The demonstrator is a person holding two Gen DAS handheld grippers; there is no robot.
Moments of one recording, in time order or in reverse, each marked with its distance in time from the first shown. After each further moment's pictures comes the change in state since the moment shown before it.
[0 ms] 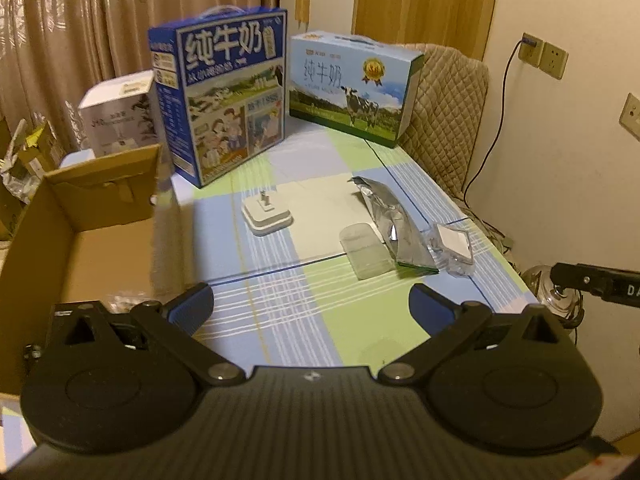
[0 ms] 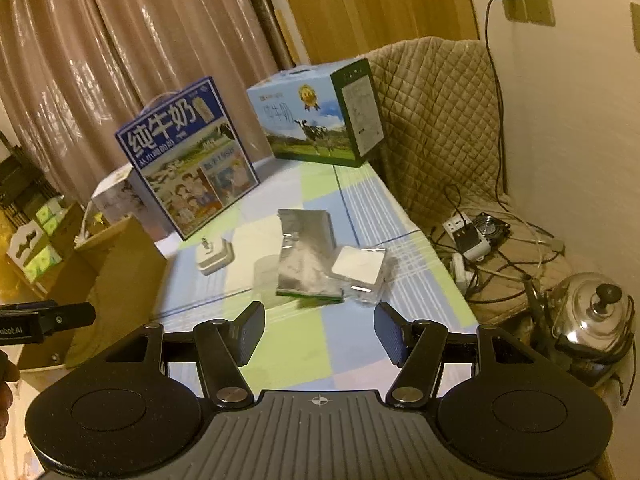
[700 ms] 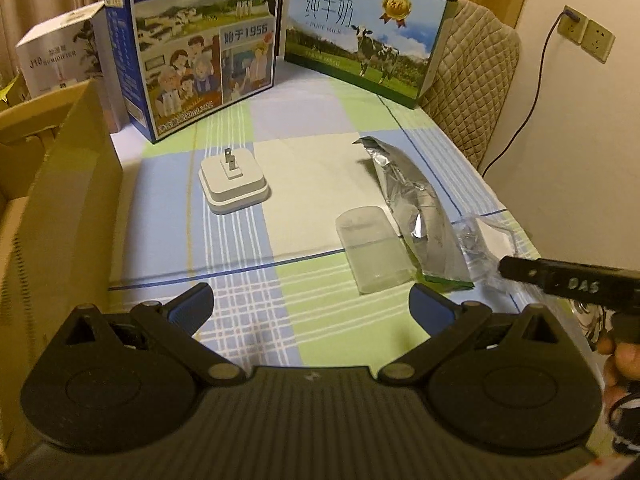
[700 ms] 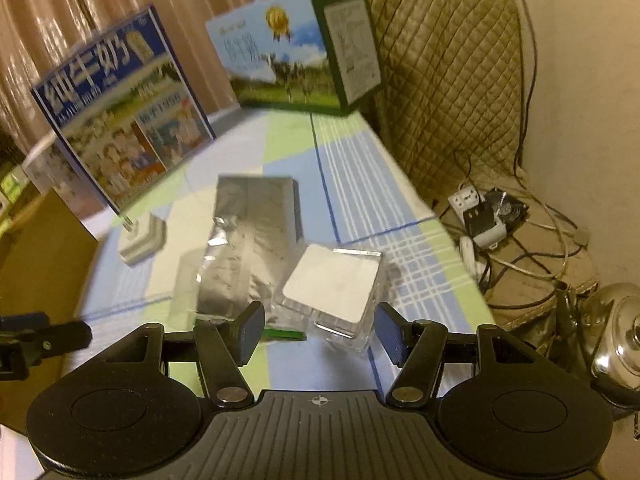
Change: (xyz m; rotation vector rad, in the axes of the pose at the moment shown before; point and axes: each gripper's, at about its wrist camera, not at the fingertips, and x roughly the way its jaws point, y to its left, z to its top) left arm 0.141 -0.005 0.009 -0.071 0.115 -0.014; right arm 0.169 -0.032 0.016 -0.030 0.141 -0.048
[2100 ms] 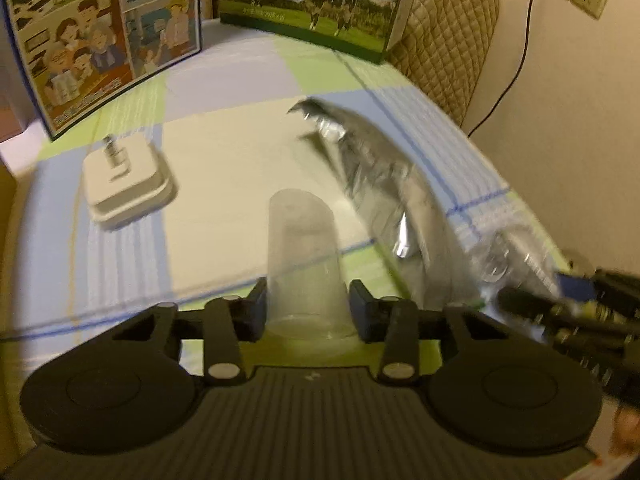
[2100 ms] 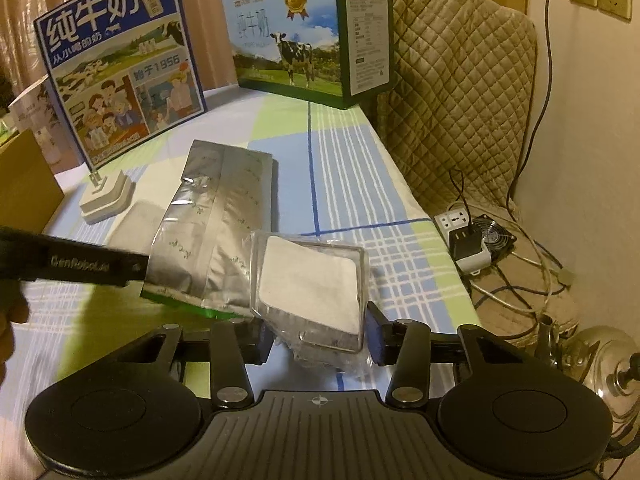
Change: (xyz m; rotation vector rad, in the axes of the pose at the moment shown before) left arm 0.099 -0.035 0.011 0.085 0.083 -0.078; right arm 0.020 -0.006 -0.024 -0.152 -0.038 -0.067
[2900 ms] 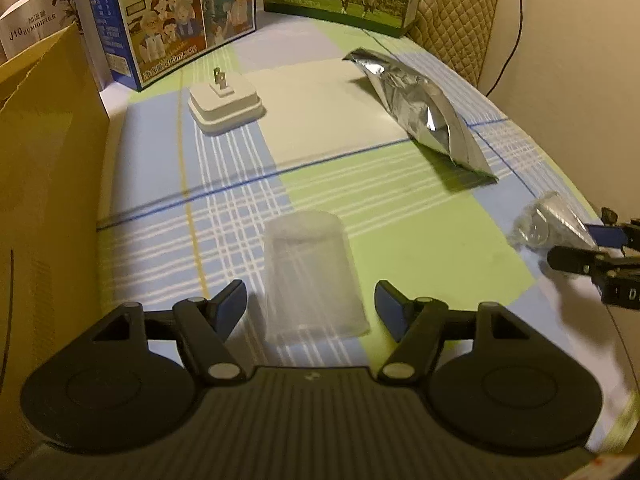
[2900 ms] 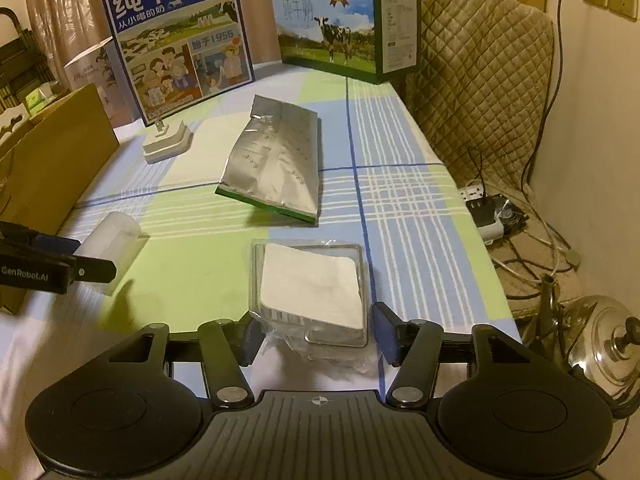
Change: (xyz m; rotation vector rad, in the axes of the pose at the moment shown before) left arm -0.076 0.031 -0.083 0.033 -0.006 0.076; right arm -0.056 0.014 -0.051 -0.075 0.035 0.060
